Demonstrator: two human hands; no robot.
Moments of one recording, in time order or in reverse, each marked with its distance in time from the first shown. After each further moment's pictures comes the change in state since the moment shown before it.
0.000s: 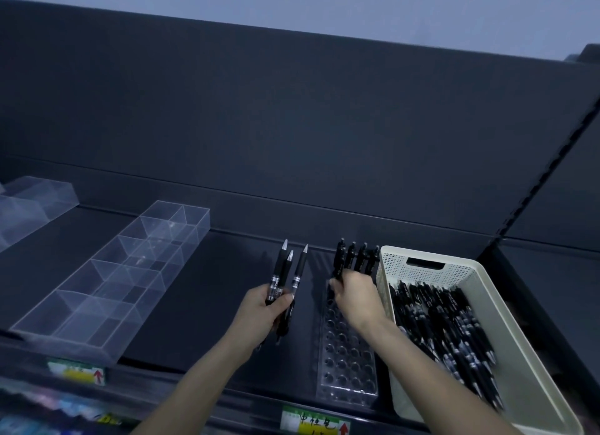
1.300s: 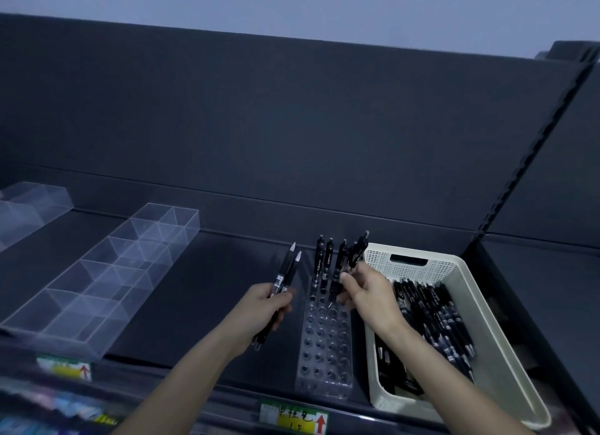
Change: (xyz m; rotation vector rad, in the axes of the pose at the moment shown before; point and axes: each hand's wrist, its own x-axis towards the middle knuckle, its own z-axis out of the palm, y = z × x) left_hand -0.007 0.019 0.027 0.032 -0.118 -0.126; right_hand -0.022 0.036 -0.037 0.591 -0.001 0.015
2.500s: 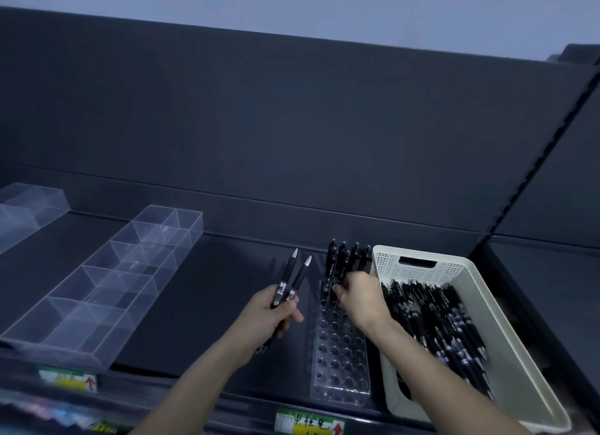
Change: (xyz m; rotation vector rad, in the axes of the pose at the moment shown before) left_hand 0.000 -0.010 -0.019 0.022 -0.072 0.140; right_hand 0.026 0.004 0.036 -0.510 0.042 0.055
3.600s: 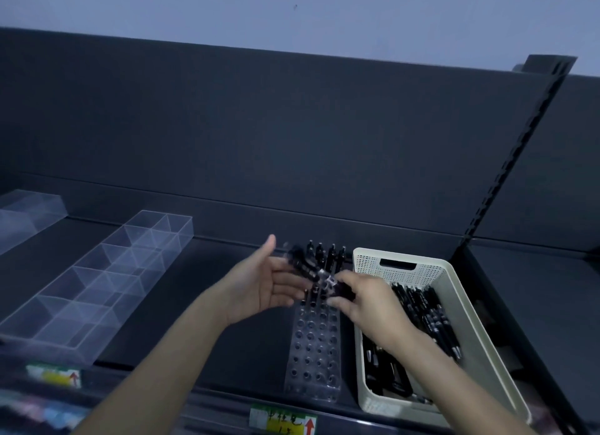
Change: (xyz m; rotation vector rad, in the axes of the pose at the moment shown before) left_hand 0.007 0.065 0.011 -0.409 -0.314 -0.169; right_hand -0.041 0.020 -0.064 -0.044 -0.024 -0.433
